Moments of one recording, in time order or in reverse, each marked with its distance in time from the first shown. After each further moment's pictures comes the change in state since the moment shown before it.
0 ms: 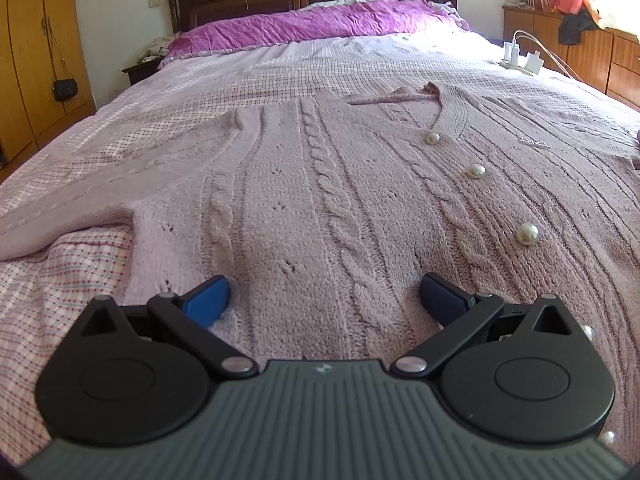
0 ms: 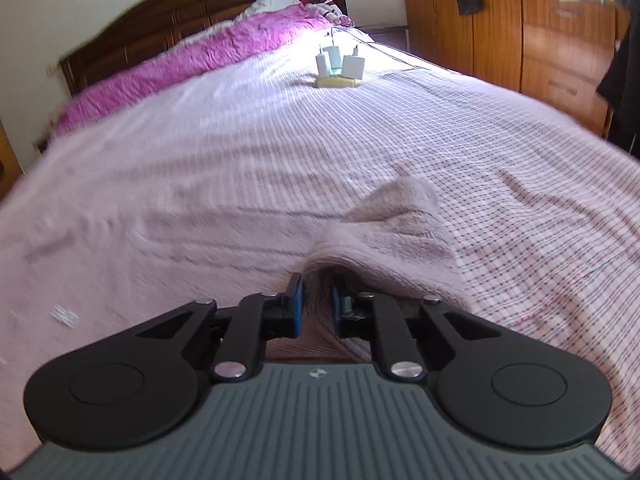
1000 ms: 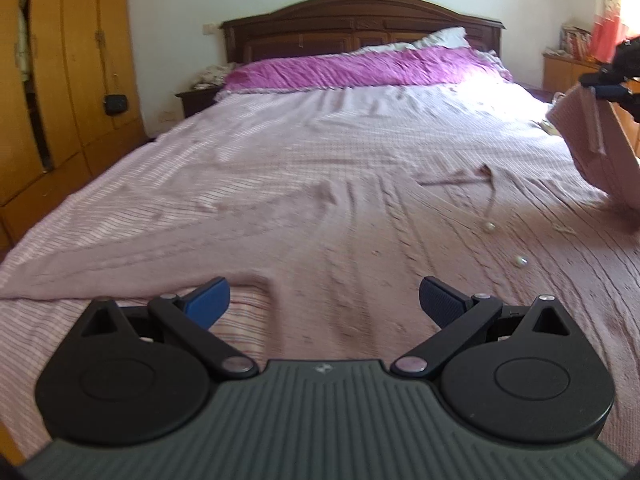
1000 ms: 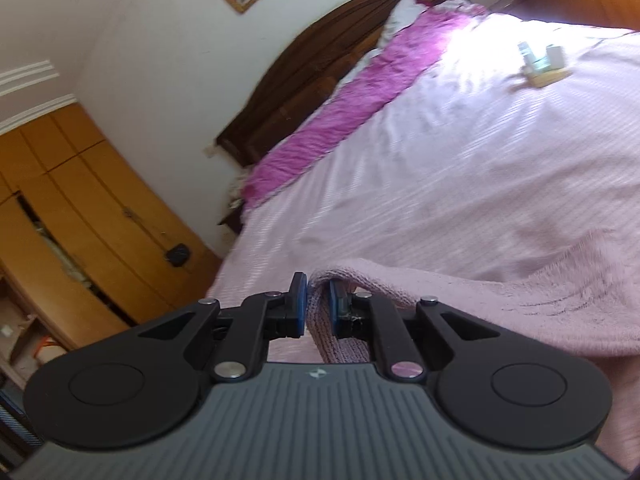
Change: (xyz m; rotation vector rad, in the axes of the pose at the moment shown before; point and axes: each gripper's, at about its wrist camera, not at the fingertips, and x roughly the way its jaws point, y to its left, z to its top) left arm -0.077 0.059 0.038 -0.090 -0.117 0.125; right arm -0.033 0.226 0.047 0.216 -0.036 0.577
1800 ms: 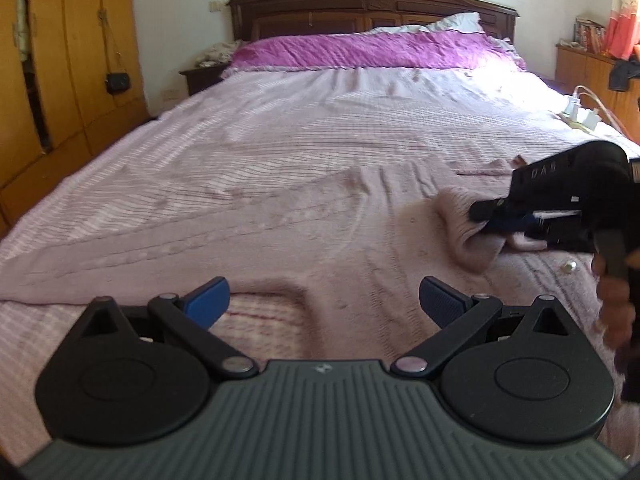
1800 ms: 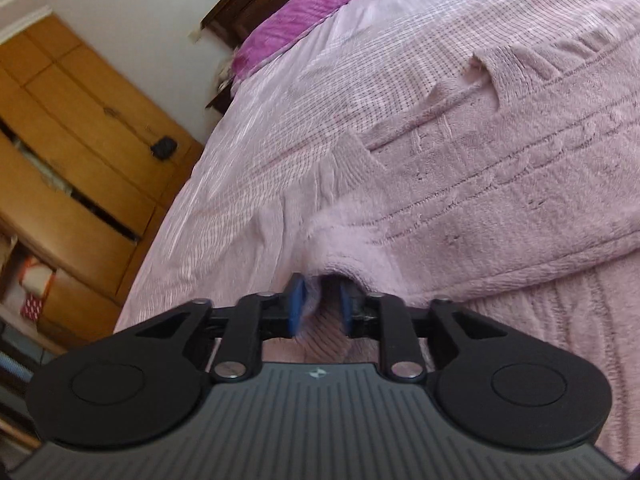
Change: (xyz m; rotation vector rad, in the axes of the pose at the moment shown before) left arm 0.049 0.023 0.009 -0.019 0.071 -0.026; right arm 0.120 0.032 -0.167 -0.021 0.337 -0.052
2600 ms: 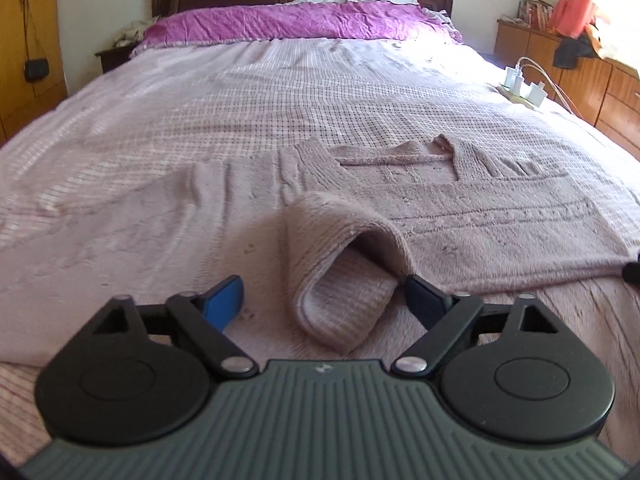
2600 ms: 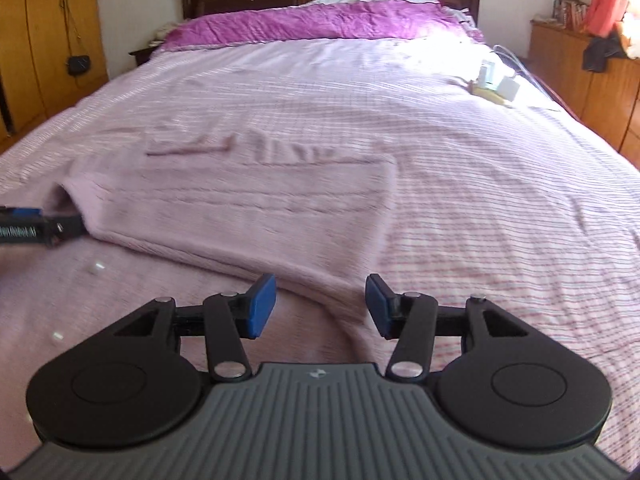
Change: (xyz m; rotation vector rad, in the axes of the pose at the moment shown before) left arm 0.100 -0.093 0.028 0.029 0.083 -0.205; right arm -0.161 -0.138 0.020 -0.472 -0.096 -0.496
